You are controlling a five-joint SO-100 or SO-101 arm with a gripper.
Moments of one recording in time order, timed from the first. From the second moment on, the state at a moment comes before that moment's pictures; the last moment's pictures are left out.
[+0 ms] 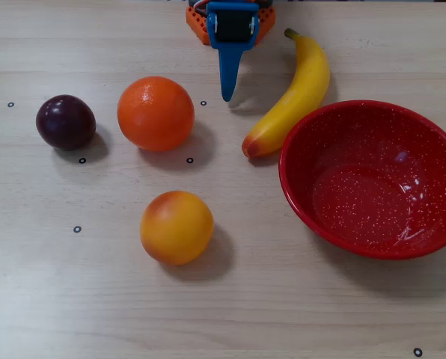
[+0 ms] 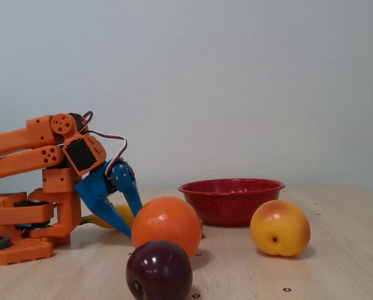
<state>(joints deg) 0.2 190.0 175.1 73.0 2.5</state>
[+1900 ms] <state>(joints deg) -3.0 171.4 159.3 73.2 -24.5</state>
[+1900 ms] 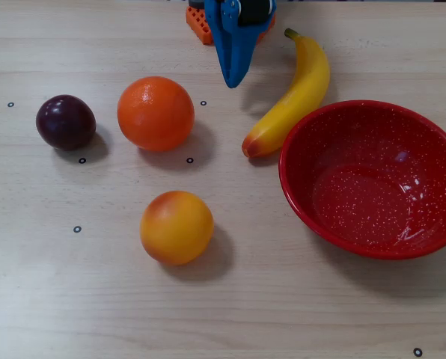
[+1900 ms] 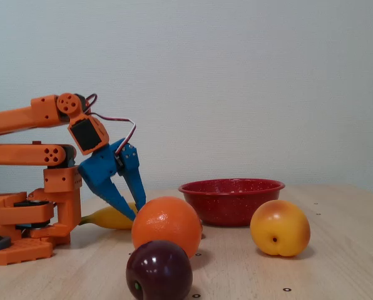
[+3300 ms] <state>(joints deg) -13.2 129.0 119.4 96.2 -64.7</state>
